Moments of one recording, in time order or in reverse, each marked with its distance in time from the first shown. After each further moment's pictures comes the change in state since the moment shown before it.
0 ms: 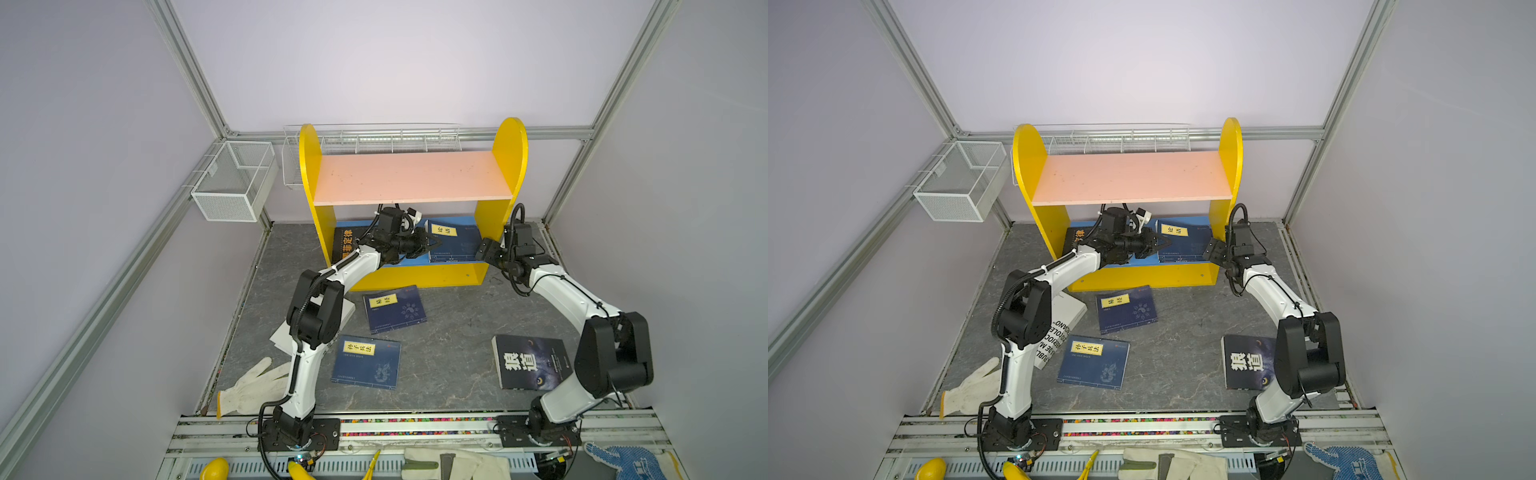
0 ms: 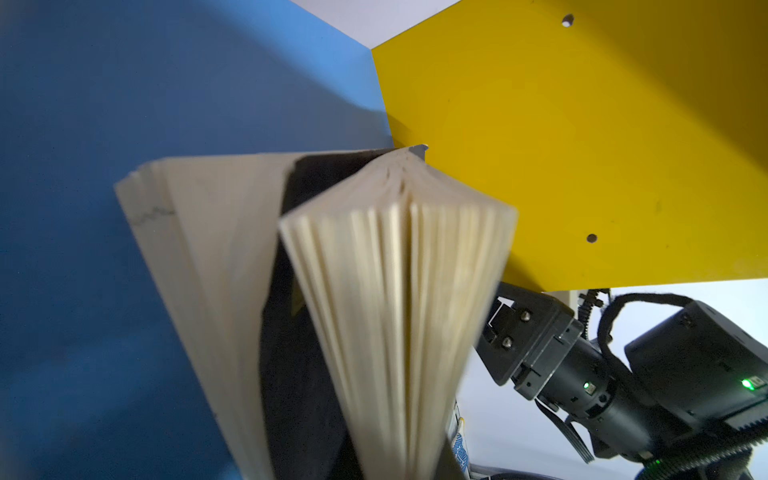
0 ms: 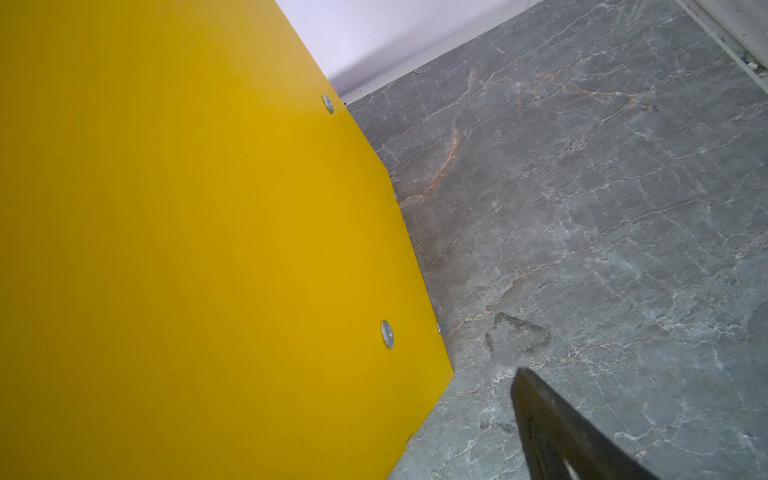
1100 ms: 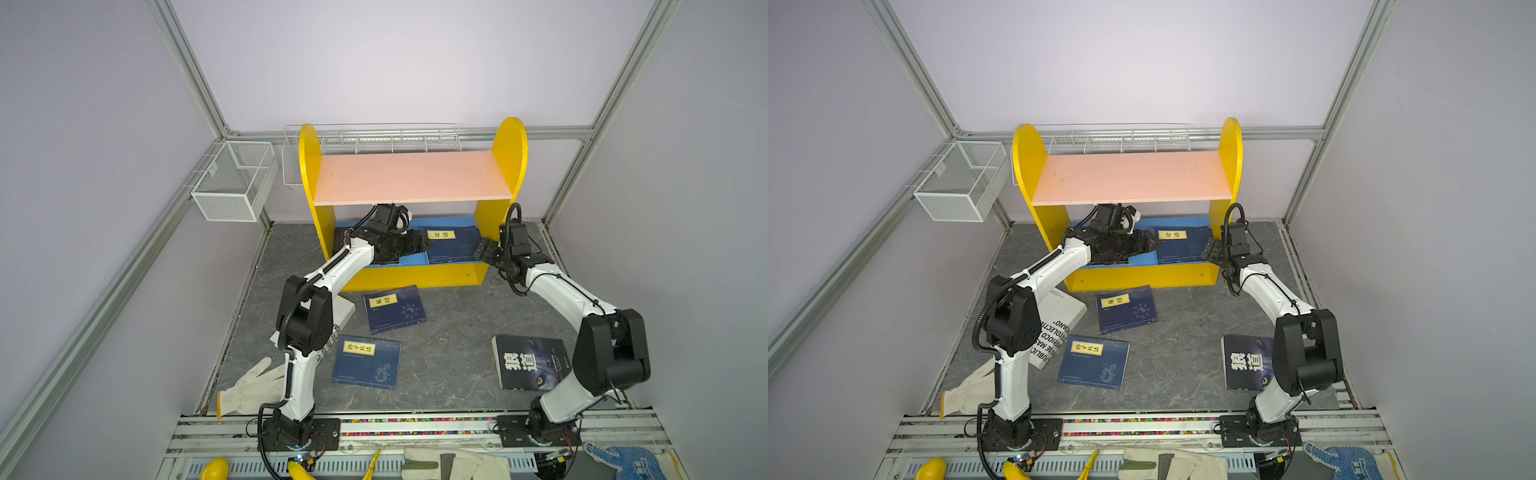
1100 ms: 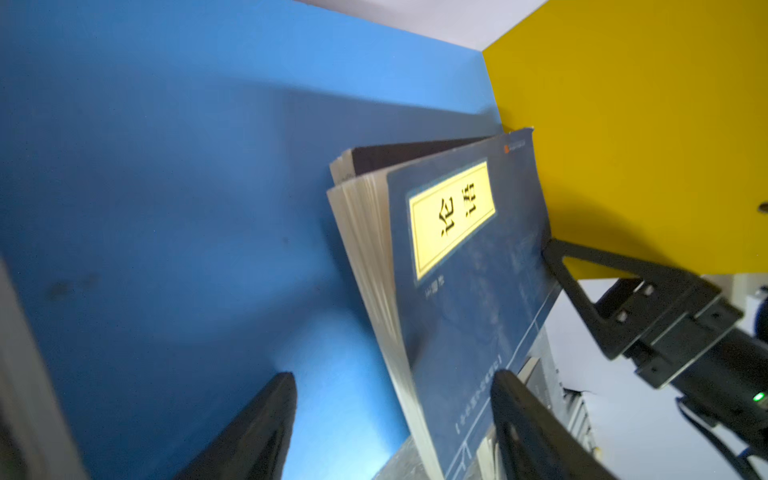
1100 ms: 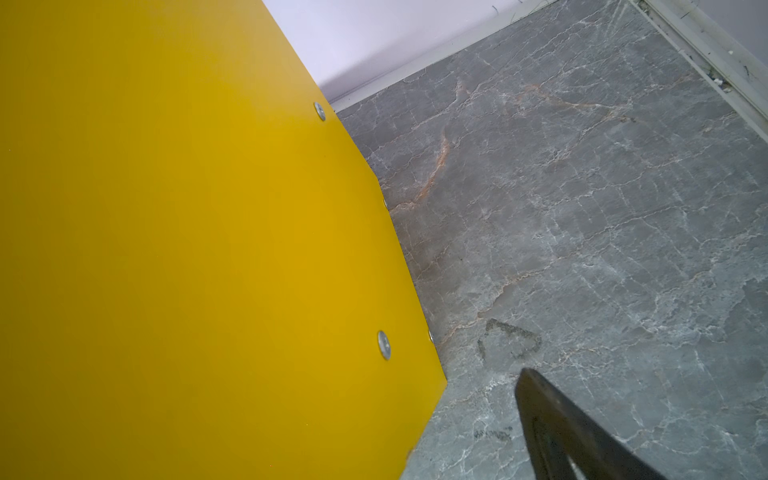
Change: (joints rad) left arm -0.007 -0.129 0.033 -0.440 -0.327 0.381; right arm 0.016 0.016 0.006 0.002 0.051 0.004
